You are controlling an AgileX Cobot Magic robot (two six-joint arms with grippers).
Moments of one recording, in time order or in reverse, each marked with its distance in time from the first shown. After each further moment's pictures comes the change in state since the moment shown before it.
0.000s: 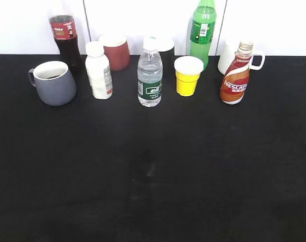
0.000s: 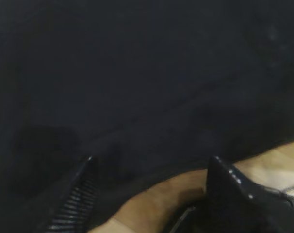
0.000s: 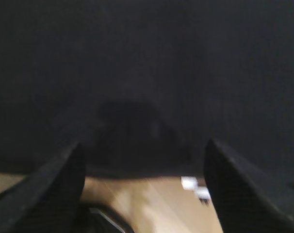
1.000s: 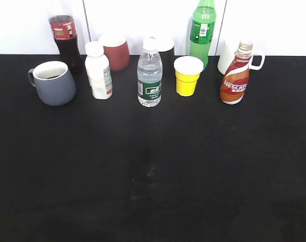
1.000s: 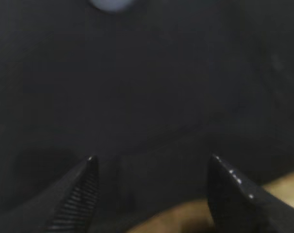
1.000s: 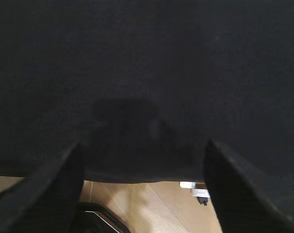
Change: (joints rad) left arm 0.042 -0.034 0.047 0.002 -0.116 0.000; right arm -0.003 -0.001 0.064 -0.002 -0.085 0.000
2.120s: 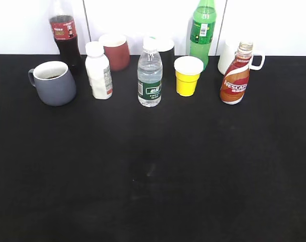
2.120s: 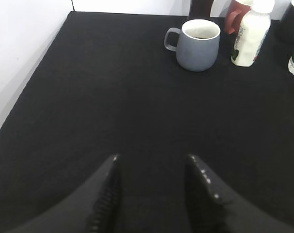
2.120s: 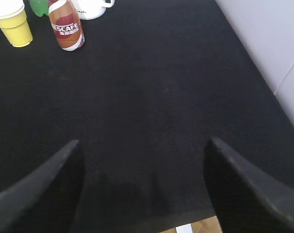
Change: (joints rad) left arm 0.326 -0.238 0.003 0.000 -0.002 0.001; right arm -0.228 -0.310 0.001 0.010 -0.003 0.000
